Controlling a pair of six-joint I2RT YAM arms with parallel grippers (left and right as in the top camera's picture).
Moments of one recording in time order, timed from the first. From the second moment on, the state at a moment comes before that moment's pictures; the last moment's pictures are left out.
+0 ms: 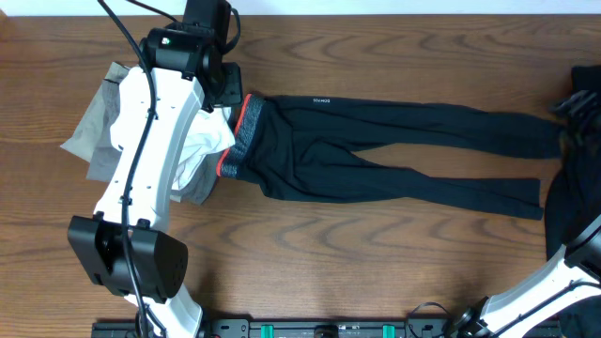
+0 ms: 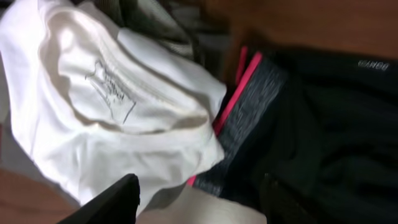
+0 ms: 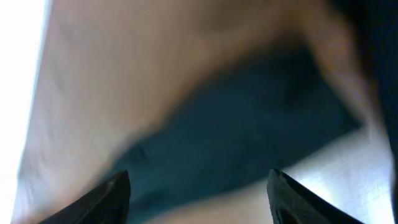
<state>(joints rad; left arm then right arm) -0.20 1.85 1.88 -1.28 -0.17 -0.28 -0.67 2.07 1.64 -0.87 -0.50 0.32</state>
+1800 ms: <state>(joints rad) -0.26 1.85 1.46 -1.18 -0.03 -0.30 -0.61 1.96 1.40 -1.22 0.02 0.22</state>
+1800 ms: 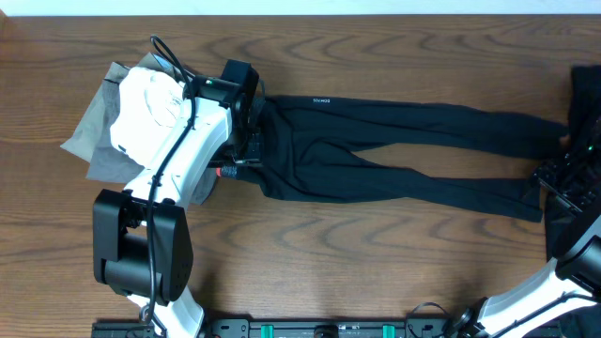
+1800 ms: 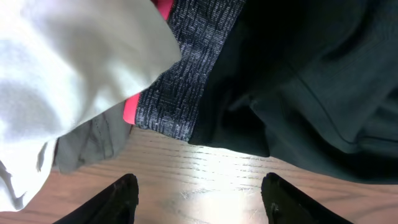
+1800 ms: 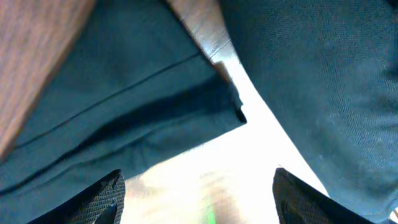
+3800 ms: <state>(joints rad) -0.26 1.85 1.46 -1.20 -0.03 -0.30 -0.62 1.84 1.10 -0.94 -0.02 0.38</state>
